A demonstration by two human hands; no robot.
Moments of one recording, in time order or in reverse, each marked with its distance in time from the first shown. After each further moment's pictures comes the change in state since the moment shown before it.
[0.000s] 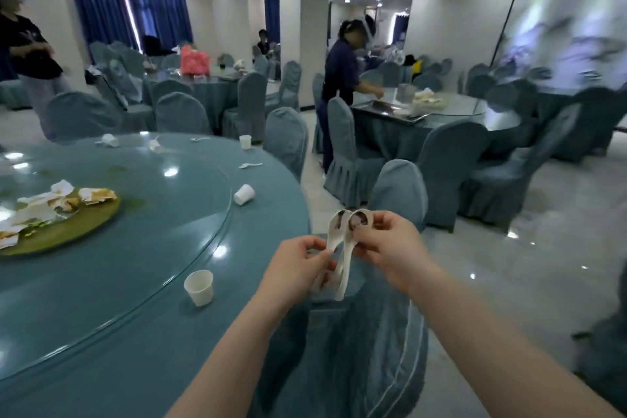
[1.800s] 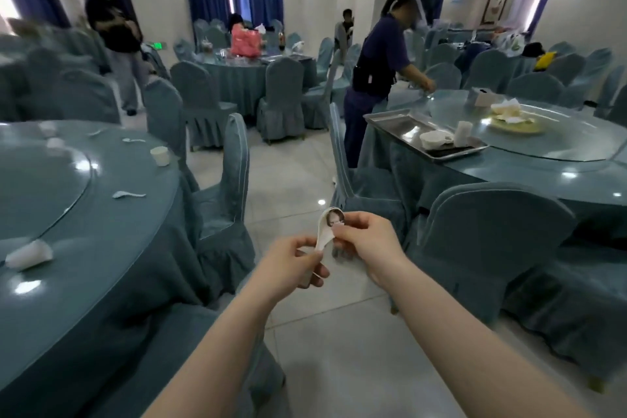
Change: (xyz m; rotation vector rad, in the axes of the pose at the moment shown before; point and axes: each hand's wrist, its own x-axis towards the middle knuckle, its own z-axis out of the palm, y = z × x) left_hand 0.700 0.157 0.484 -0.011 0.235 -0.223; right_hand 0.766 -0.132 -0.452 -0.260 -0.377 0.090
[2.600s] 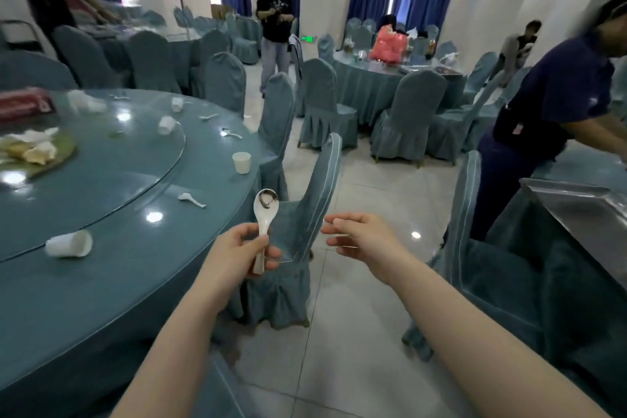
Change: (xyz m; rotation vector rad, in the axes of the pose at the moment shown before) left_hand 0.275 -0.042 -0.175 -0.343 0.711 -0.163; right_hand 0.385 -0.040 0.141 -0.162 -0.659 0.081
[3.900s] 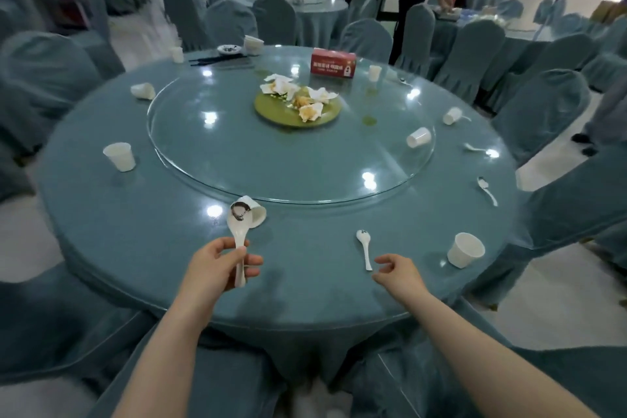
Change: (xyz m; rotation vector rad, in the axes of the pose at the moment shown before) left_hand 0.155 -0.057 -0.184 -0.395 1.126 -0.217; right_hand 0.456 0.058 0.270 -0.858 -0.683 -0.169
